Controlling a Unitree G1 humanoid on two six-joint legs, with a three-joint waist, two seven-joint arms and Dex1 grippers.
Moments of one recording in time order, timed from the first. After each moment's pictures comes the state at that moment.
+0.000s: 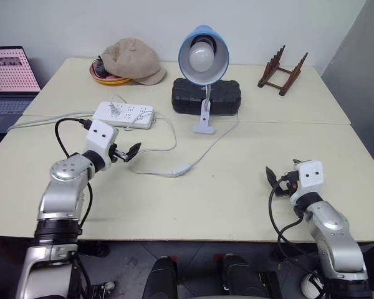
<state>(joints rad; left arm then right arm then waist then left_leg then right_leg) -0.45 0.69 0.11 0.14 -0.16 0.33 -0.71 0.02 -0.39 -0.12 -0.33 0.17 0.36 0.35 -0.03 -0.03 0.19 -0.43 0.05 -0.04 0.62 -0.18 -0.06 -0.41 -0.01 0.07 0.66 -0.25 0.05</state>
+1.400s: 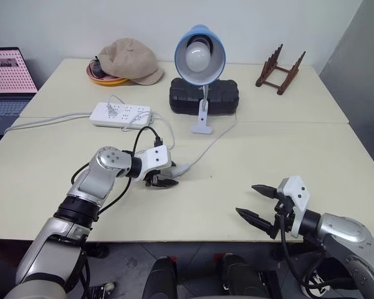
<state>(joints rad) -0.62 0.67 -0.31 0.30 -0.01 0.14 -1.17 0.15 -0.63 -0.06 -0.70 0.54 0.69 0.62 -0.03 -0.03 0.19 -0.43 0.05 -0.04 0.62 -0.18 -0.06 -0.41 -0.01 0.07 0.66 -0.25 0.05</state>
